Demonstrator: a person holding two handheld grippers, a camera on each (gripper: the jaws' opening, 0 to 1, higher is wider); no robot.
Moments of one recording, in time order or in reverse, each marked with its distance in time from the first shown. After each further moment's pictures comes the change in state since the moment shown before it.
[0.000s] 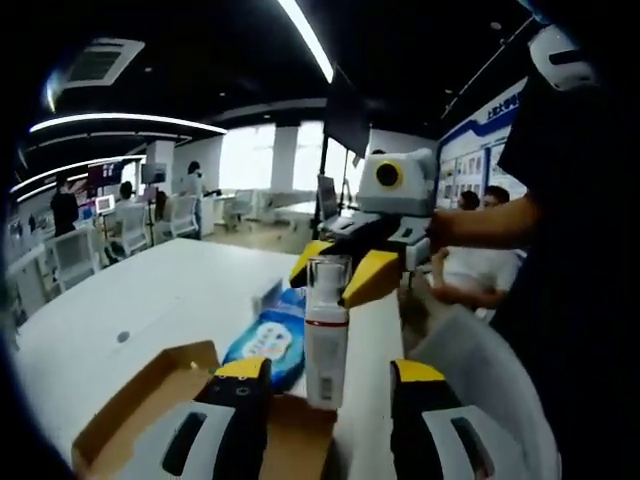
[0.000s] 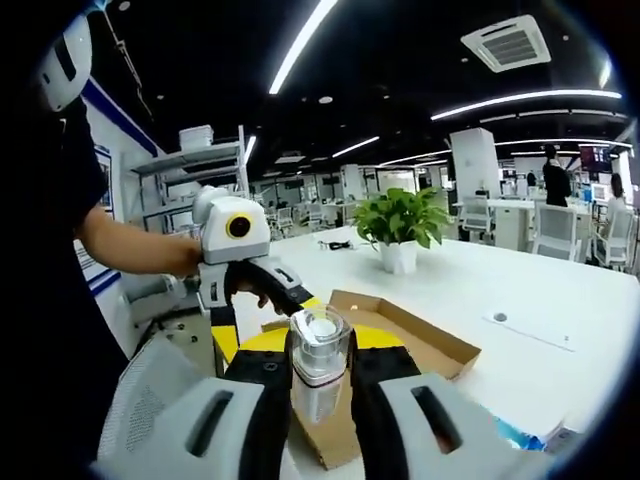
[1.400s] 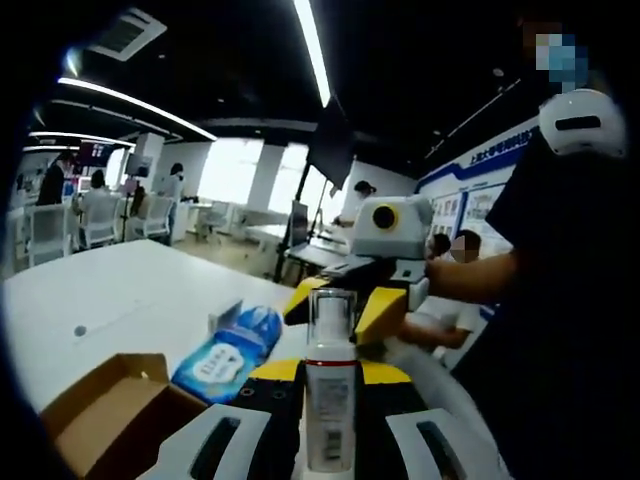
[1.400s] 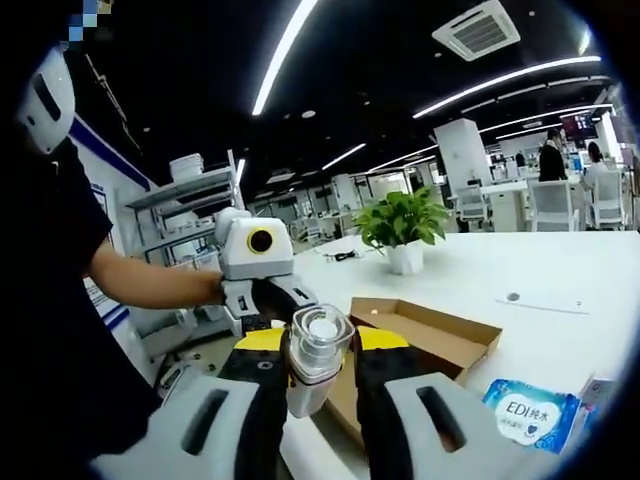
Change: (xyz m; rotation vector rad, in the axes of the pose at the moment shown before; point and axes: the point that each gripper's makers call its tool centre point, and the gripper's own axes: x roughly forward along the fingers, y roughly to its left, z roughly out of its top) left arm 0.004 -0.033 0.025 -0.120 -0.136 -0.196; right arm -0.010 0.040 0.008 0.140 -0.064 -0.007
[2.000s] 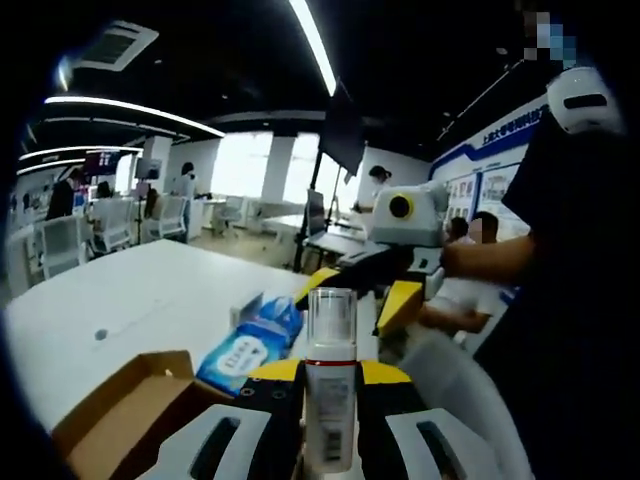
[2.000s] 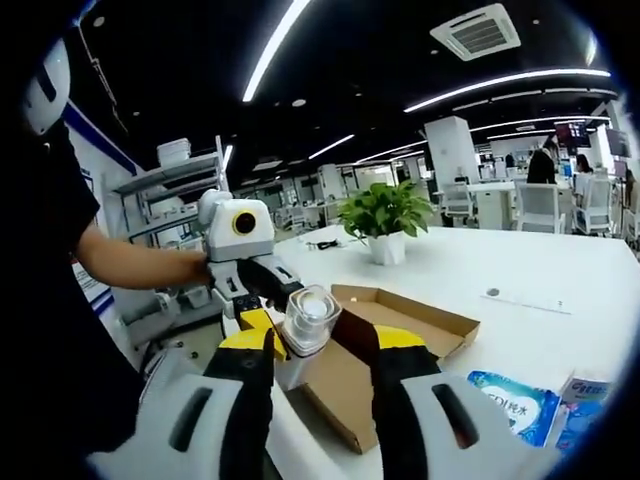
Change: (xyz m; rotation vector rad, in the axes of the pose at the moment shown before) left arm -0.003 0.011 -0.003 0.046 0.042 0.076; right arm -0.010 -0.015 -0.010 -0.025 0.042 -0.065
